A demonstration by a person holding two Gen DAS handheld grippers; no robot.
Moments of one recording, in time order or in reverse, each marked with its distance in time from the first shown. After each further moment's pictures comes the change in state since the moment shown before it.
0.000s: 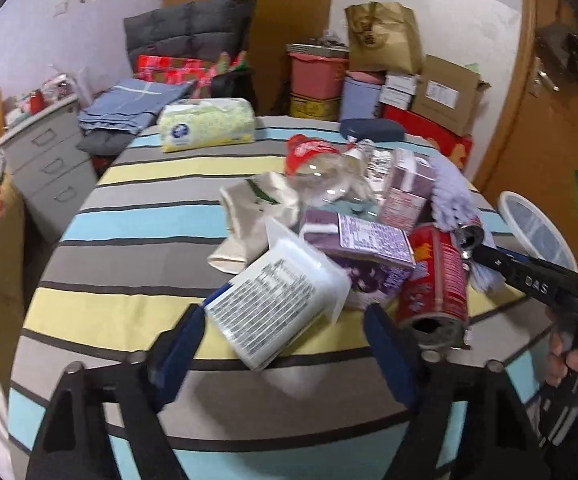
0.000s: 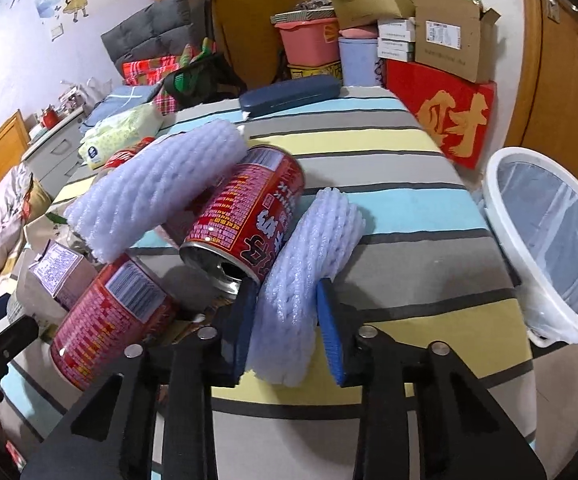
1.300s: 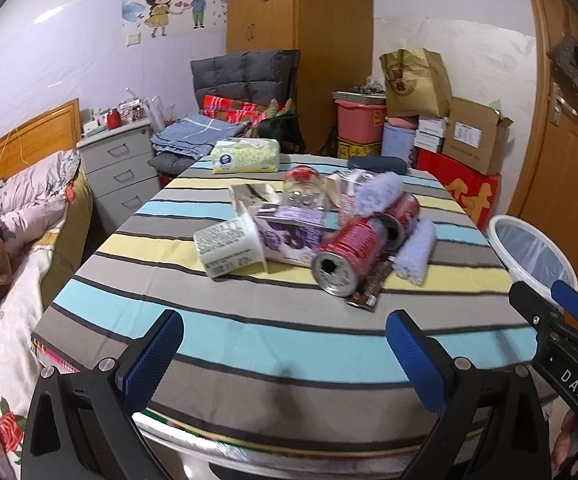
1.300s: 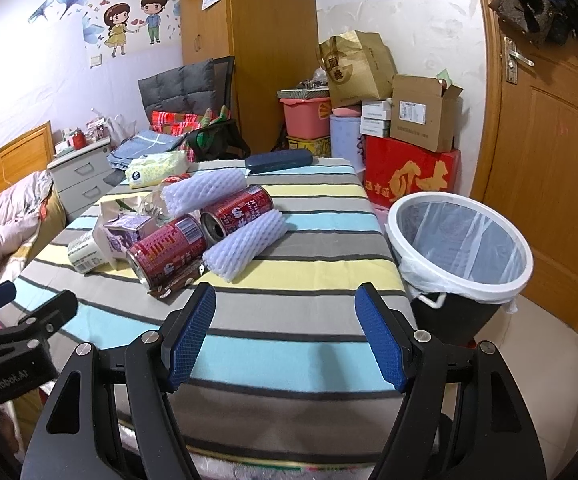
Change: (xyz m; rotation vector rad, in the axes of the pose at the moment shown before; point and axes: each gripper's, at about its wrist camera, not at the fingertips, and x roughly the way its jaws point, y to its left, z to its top) left arm -0.106 -0.102 -0.068 -0.119 -0.187 0.250; right arm -0.097 0.000 -0.065 -0.095 -0.271 -0.032
